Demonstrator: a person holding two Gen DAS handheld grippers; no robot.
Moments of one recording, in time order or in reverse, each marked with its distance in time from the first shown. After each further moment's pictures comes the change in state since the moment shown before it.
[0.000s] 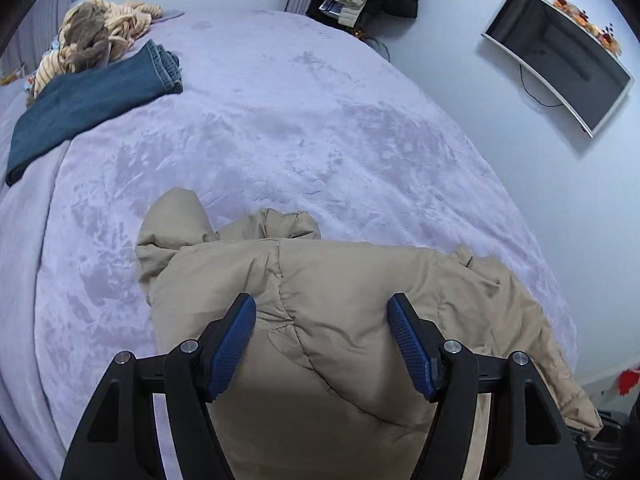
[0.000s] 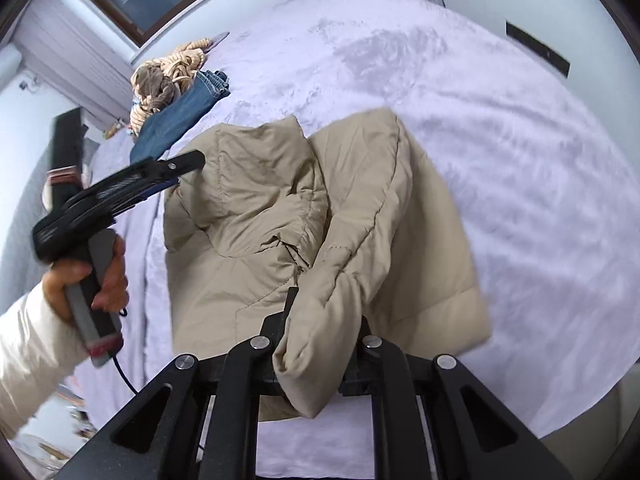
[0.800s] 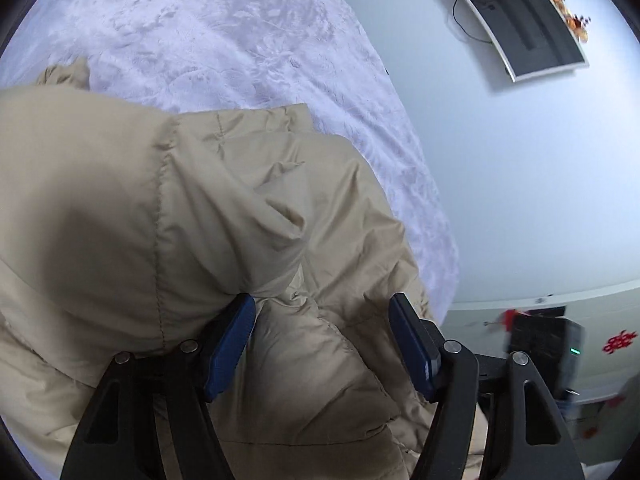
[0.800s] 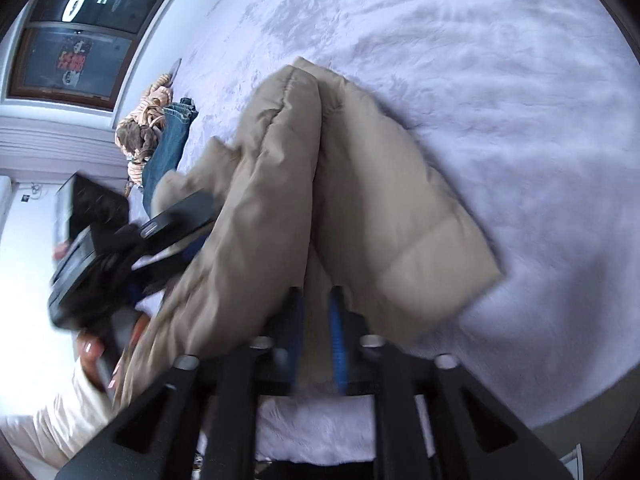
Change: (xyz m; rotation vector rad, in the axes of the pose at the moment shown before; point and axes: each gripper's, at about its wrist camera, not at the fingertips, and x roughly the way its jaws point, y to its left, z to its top) left arm 0.026 -0.104 -0.050 -0.002 0.409 -0.447; right arm 0.029 -0.057 -0.012 0.392 0.100 0.238
